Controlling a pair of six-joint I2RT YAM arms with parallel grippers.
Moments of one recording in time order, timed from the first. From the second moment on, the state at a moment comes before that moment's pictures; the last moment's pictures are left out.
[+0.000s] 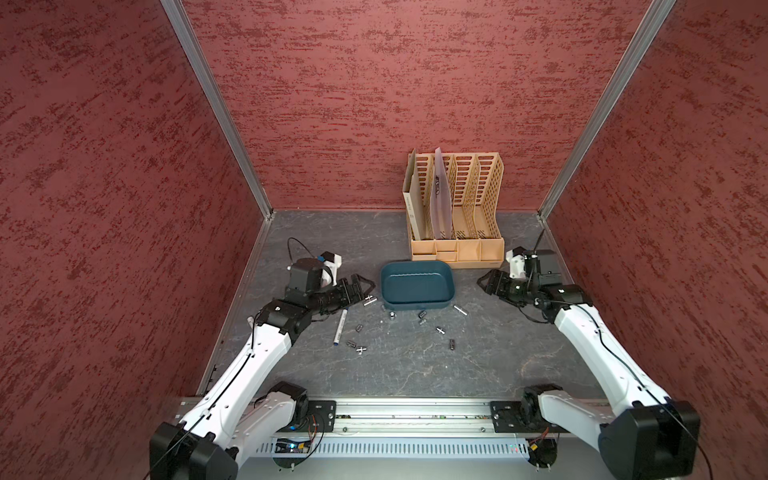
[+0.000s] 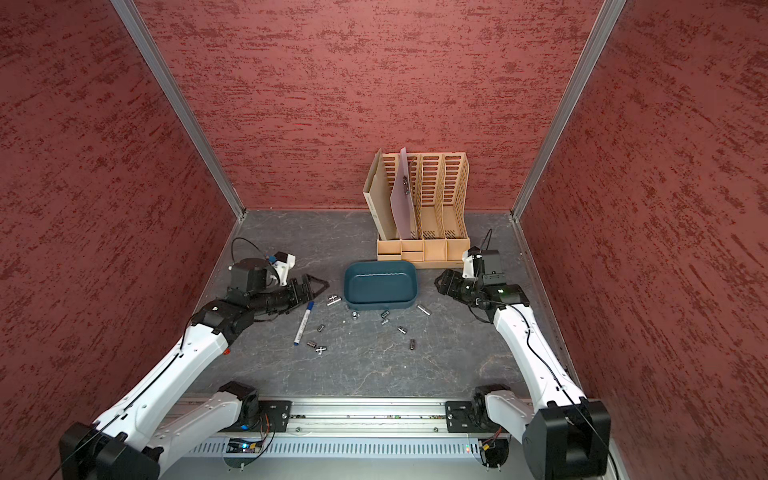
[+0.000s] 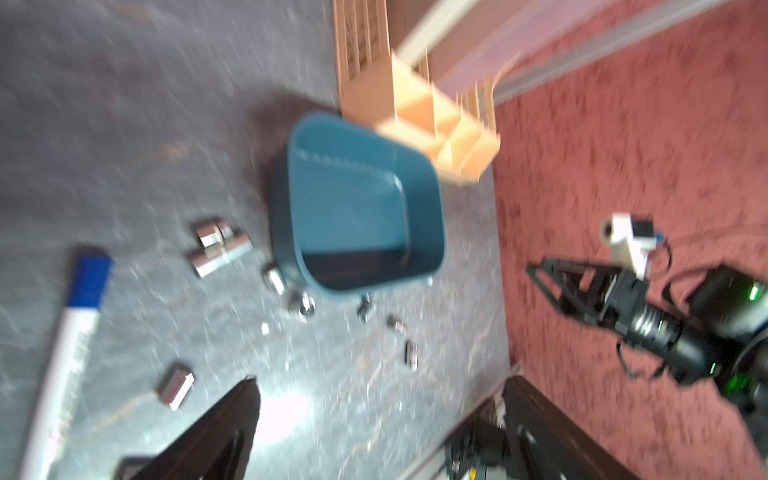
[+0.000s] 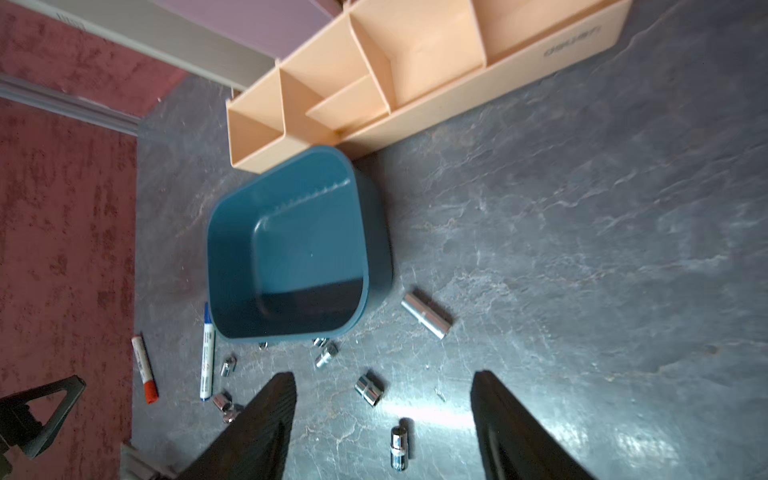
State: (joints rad) left arm -0.35 0.95 0.76 -0.48 0.47 -0.74; right arm 0.13 1.13 0.90 -0.67 -0.34 0.49
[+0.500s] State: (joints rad) left arm -0.73 0.97 0.65 -0.47 0.31 -0.86; right arm 0.22 1.40 0.91 -0.71 -0.28 0.36
